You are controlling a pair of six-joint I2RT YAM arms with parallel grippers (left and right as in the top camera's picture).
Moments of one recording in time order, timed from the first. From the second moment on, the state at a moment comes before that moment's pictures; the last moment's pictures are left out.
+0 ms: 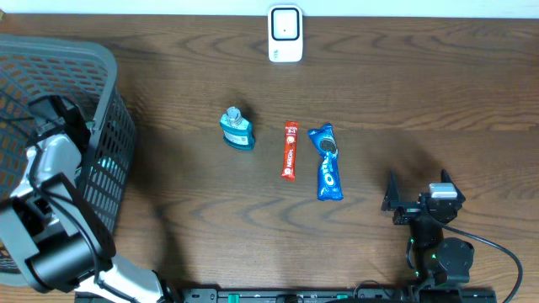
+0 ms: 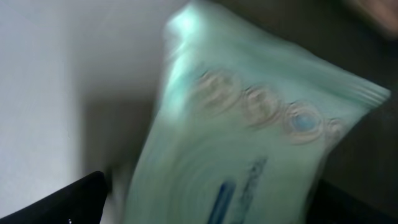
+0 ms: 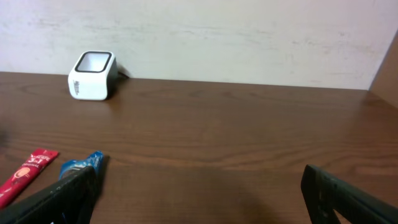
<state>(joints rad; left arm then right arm) 0.51 1.82 1.10 -0.47 0.03 -0.02 0.00 0.01 0.01 -0.07 0.00 -0.02</state>
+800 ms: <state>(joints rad) 0.64 1.49 1.19 -0.60 0.04 -0.09 0.00 0.01 0.01 -0.07 0.00 -0.02</state>
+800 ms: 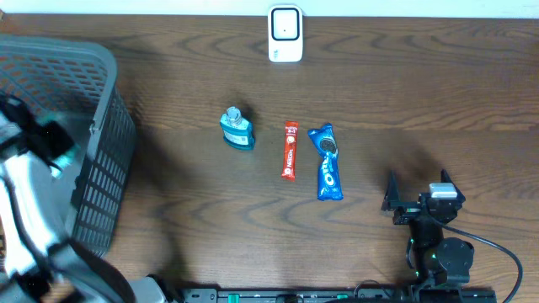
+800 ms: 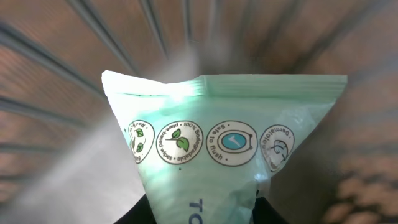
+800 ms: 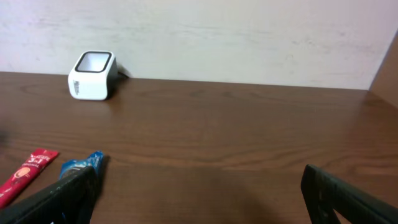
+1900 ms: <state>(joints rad) -0.80 1.45 1.28 -0.91 -0.10 -0.44 0.00 0.01 0.01 -0.07 0.00 -0.02</state>
